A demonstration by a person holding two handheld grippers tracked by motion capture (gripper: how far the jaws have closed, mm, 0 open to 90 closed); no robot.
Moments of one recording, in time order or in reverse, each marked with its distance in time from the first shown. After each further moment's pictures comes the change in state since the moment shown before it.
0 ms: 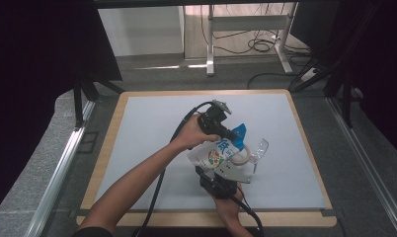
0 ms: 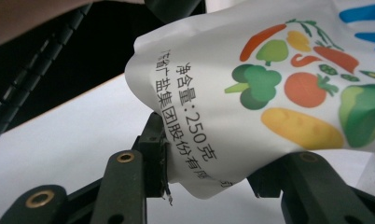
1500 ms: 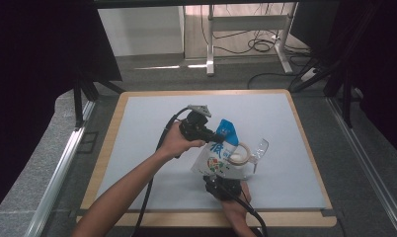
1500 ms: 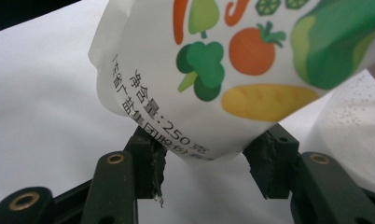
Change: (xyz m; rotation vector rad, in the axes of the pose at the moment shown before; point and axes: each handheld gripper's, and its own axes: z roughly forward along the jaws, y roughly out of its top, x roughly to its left) left arm -0.011 -0.042 -0.034 -0.147 -0.011 -0.043; right arm -0.017 -0.023 0.005 0.233 -0.081 -0.064
